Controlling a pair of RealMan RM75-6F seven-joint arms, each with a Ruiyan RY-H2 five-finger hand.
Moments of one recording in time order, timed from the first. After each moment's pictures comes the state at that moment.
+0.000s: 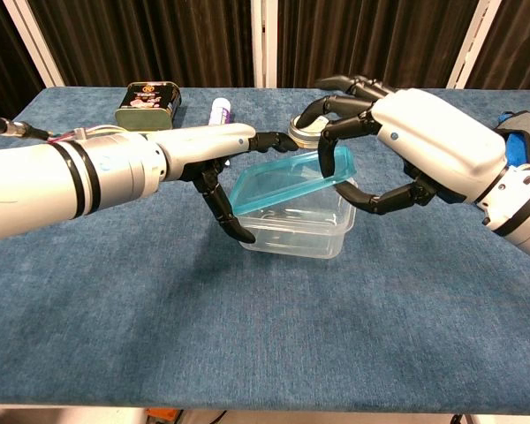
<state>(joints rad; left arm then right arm) -0.94 -1.69 -0.16 -1.50 1.02 0.83 0.22 0.61 -1.76 -0.01 -1.07 -1.80 1.44 0.15</state>
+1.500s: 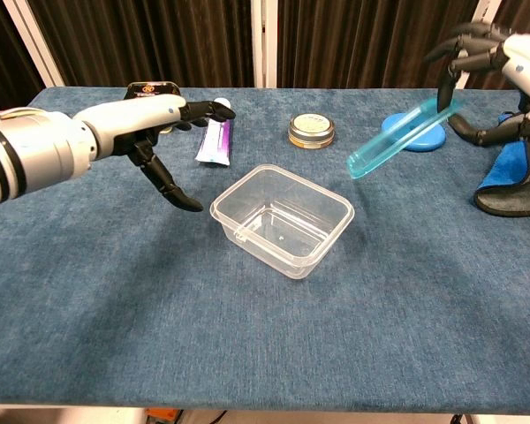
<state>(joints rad) -0.81 -1.57 -0.17 -1.55 1.05 0.90 0.11 0.52 -1.67 0.07 -0.96 -1.61 1.43 0.28</state>
